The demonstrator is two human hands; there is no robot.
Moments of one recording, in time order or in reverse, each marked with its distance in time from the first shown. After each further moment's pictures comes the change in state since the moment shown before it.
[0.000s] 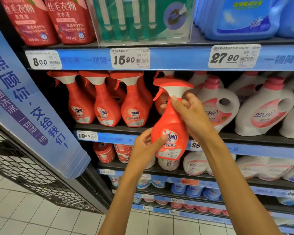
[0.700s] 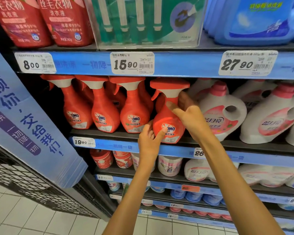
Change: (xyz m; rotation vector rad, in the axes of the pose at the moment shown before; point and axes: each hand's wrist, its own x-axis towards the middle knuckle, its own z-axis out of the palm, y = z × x) left_hand 0.067 -0.027 0.010 0.078 0.250 0.103; right_hand 0.039 0.021 -0.002 -0.180 0.055 -0.047
